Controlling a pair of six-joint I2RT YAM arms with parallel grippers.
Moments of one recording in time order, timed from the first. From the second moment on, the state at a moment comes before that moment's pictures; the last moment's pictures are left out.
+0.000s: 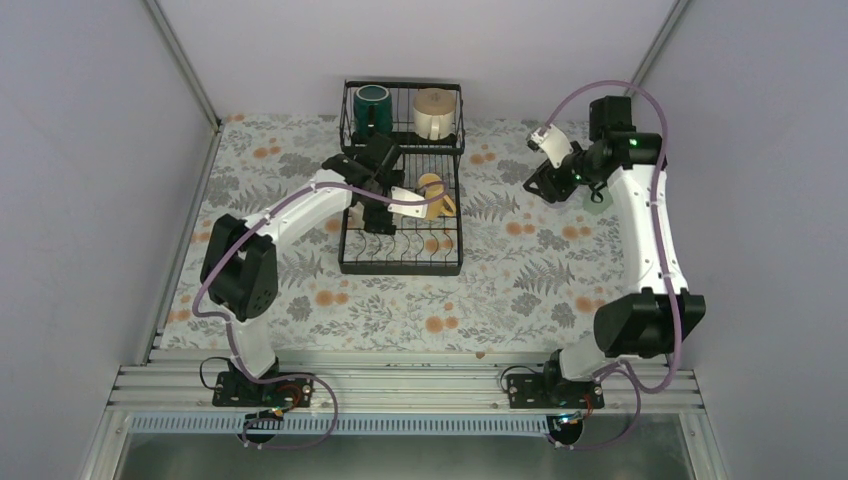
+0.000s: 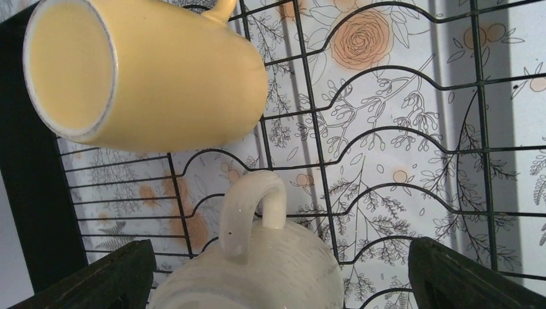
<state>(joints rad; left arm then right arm) -0.59 1.85 1.57 -0.80 0.09 1.12 -0.01 1.56 1.75 -1.25 -0.42 -0.76</state>
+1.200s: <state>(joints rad) -0.57 2.14 1.88 -1.00 0.09 1.22 -0.01 1.41 1.56 -1.20 -0.51 -0.80</state>
